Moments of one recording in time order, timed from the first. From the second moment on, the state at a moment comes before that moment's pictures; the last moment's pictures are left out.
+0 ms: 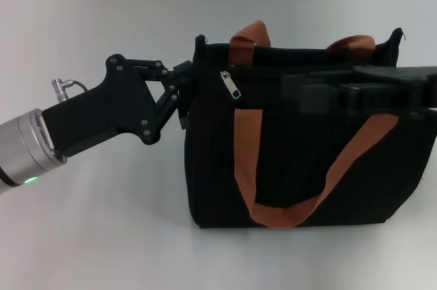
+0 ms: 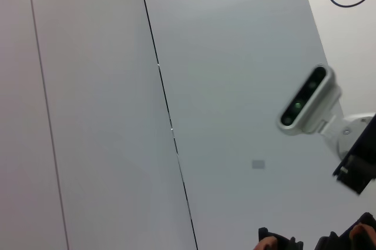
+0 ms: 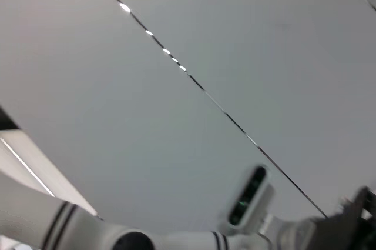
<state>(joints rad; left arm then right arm) -0.45 -2.07 0.87 0.33 1.44 1.73 -0.56 0.68 2.07 -0.58 -0.65 -1.91 -2.09 1.95</state>
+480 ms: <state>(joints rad) -0.45 -2.07 0.87 0.33 1.44 1.73 -0.56 0.74 2.07 -0.79 -0.83 -1.91 -1.93 2.09</state>
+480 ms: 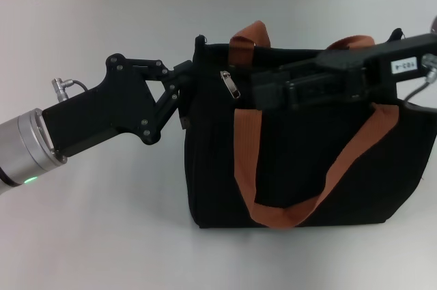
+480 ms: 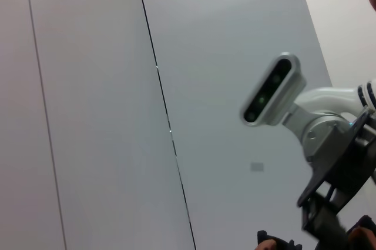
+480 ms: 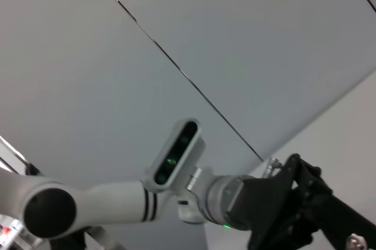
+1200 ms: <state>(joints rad) -0.48 -2.07 0.88 0.33 1.44 1.74 -0.59 0.81 2.06 -0.90 -0.87 -1.97 -1.81 2.16</state>
